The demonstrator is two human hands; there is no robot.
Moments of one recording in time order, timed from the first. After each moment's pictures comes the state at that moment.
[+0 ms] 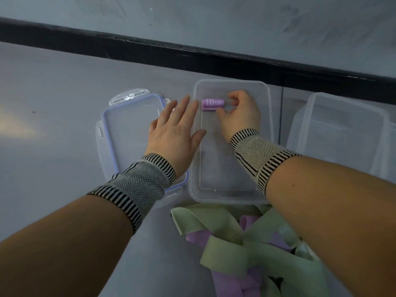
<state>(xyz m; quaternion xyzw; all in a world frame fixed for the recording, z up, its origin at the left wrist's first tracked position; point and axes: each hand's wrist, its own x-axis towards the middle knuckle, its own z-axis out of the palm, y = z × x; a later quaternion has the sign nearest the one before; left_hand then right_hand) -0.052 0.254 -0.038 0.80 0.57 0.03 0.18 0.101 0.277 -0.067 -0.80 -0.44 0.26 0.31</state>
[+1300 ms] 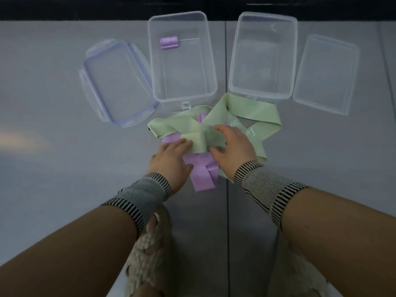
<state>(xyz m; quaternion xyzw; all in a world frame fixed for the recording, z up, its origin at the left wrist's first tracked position) -0.062 0.014 -0.039 0.79 0.53 -0.09 0.28 0.107 -0.026 -0.035 -0.78 -0.51 0.32 0.18</state>
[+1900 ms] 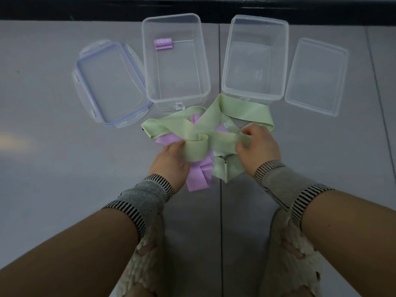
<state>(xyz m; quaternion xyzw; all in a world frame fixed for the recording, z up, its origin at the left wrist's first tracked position) -0.046 0.003 -0.038 0.73 0.58 -0.02 0.35 0.155 -0.044 -0.026 -0.85 -0.43 0.25 0.16</state>
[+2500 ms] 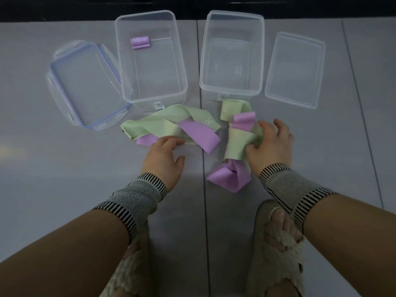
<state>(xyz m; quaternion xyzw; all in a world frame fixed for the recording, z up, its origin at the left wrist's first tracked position) -0.018 -0.003 -0.039 0.78 0.55 0.05 0.31 0.201 -0.080 -0.026 -0.90 -0.37 0.18 0.13</state>
